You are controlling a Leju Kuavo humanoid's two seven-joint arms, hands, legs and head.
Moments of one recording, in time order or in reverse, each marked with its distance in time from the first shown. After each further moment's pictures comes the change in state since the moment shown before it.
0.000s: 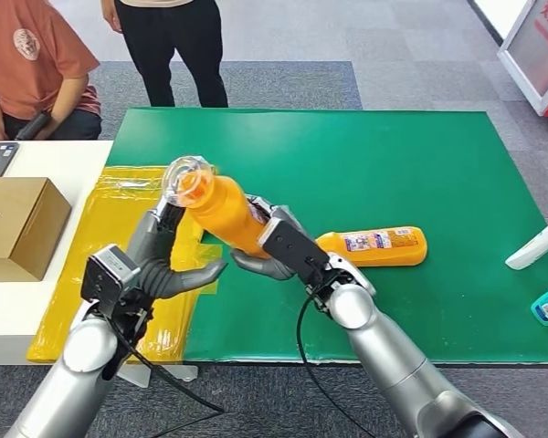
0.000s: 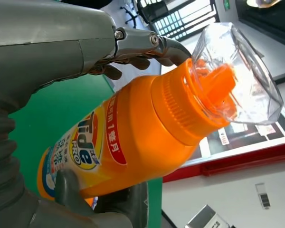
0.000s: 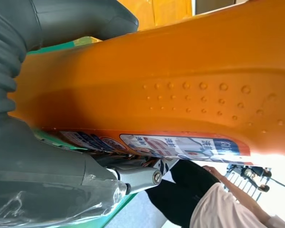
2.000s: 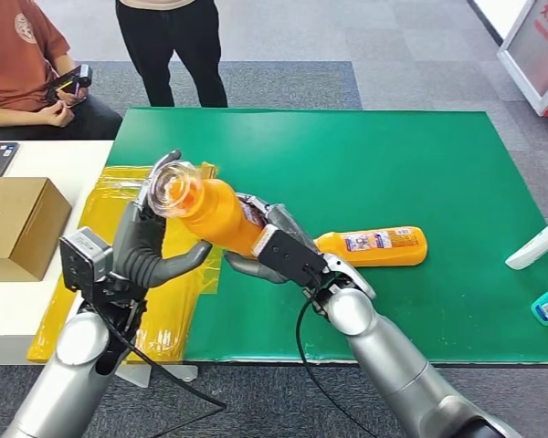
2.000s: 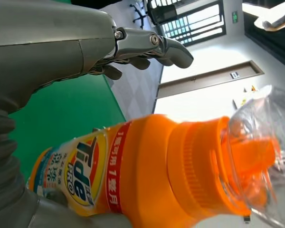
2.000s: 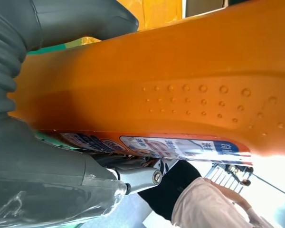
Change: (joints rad) left arm -0.006 -0.015 0.038 0.005 0.102 0.006 0.006; right arm 0.011 -0.006 0.026 -0.071 0.033 -0.014 -0.007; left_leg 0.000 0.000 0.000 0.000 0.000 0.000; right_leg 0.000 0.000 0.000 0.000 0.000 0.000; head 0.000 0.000
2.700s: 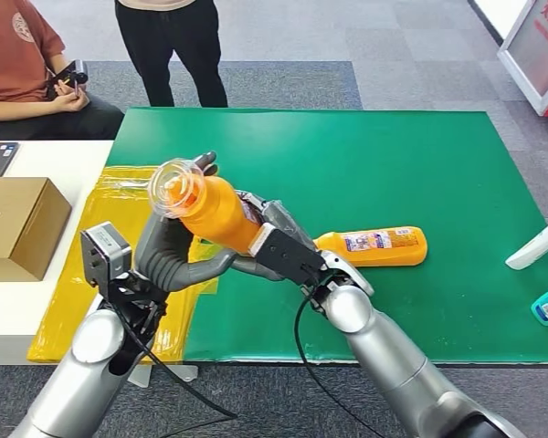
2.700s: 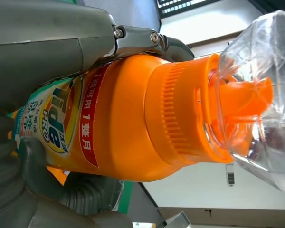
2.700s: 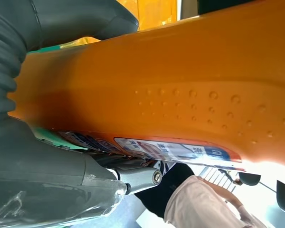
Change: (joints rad) left arm -0.036 -0.025 -0.088 0.007 0.091 -0.045 0.030; right arm -0.019 0.001 0.018 0.001 0.001 -0.001 -0.010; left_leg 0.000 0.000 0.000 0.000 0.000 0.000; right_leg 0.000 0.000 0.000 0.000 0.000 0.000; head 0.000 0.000
